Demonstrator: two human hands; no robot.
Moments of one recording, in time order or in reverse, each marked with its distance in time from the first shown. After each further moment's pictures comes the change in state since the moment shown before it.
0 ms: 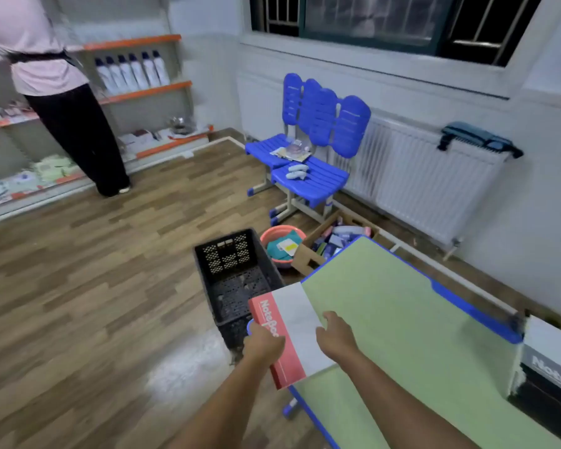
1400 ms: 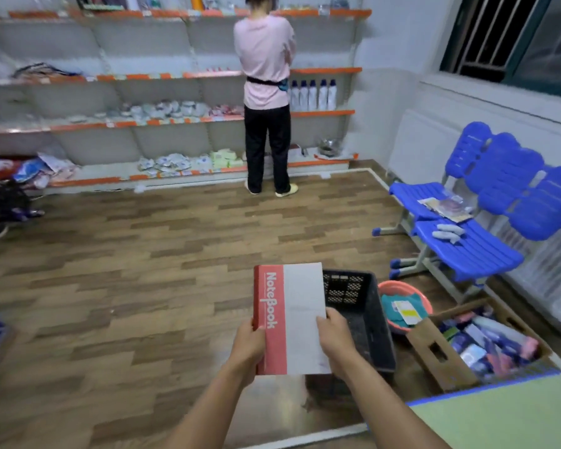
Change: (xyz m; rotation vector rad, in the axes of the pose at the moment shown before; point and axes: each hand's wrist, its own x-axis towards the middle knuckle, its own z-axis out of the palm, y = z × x) left_hand 0.016 -0.080 -0.236 -0.980 0.293 0.115; right_hand 0.025 -0.259 0.127 0.528 -0.328 -0.254
